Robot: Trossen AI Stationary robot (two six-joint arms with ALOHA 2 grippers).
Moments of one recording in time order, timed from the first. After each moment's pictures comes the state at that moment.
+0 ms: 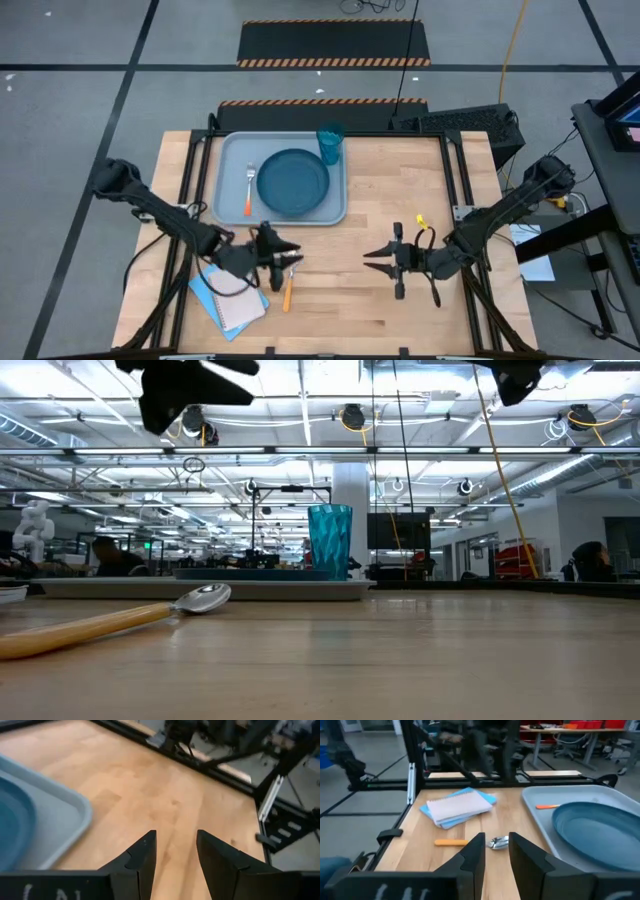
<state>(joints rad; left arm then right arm) -0.53 1.39 0.81 0.11 -0.61 -0.66 0.64 1.21 0.59 0.35 0.65 0.23</state>
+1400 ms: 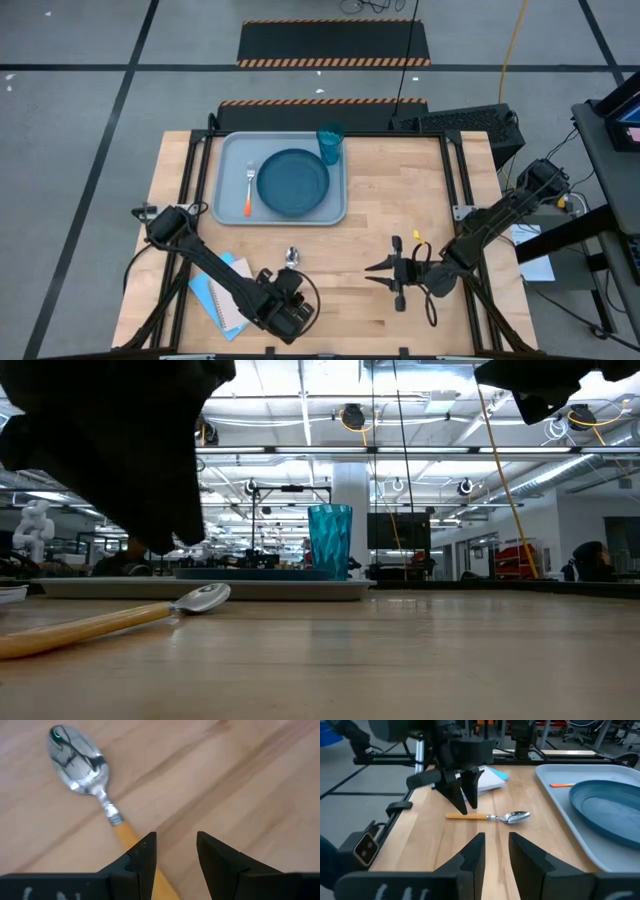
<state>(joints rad) -0.65 2.04 1.51 -0.87 -0.46 -1.54 0.72 1.31 0.59 0.33 0.68 0.31</state>
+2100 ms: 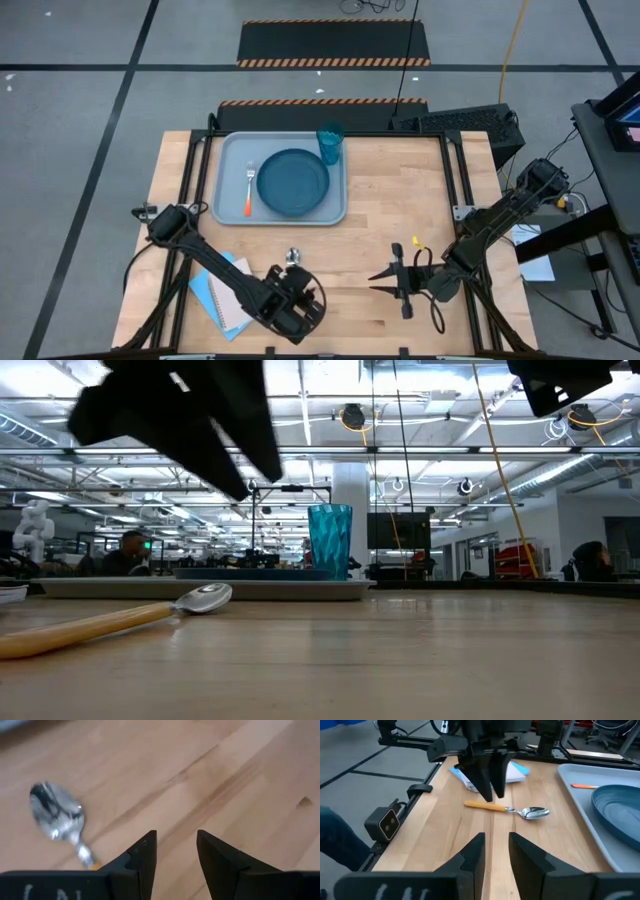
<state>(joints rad) -0.63 2.04 1.58 -0.81 -0.59 -1.45 0.76 1.31 0.59 0.30 0.62 0.24</state>
